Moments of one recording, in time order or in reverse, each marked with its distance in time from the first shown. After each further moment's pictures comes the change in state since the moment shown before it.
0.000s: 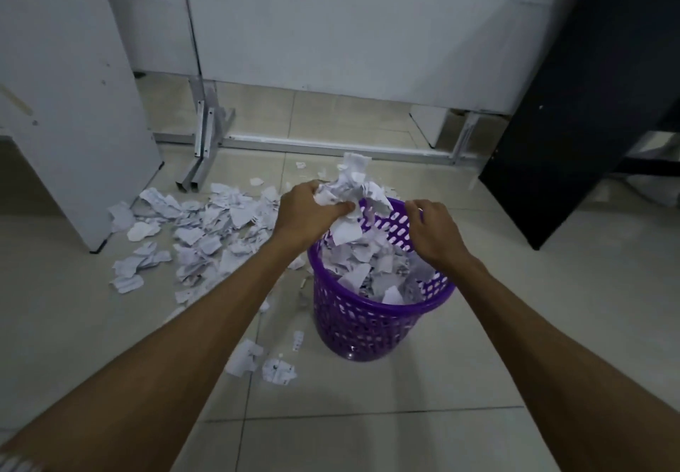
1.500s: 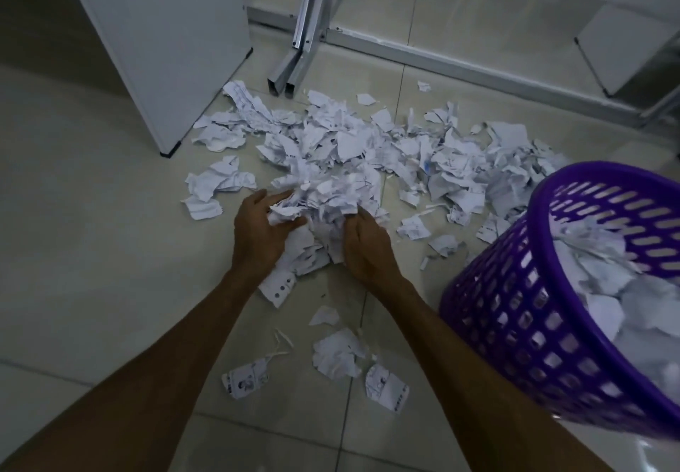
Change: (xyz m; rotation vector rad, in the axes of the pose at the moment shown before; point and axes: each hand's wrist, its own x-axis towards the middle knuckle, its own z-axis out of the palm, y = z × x) left_hand 0.042 -0.349 -0.077 0.058 0.274 -0.085; right_hand -0.002 -0.119 0.355 0.275 -0.496 -0.098
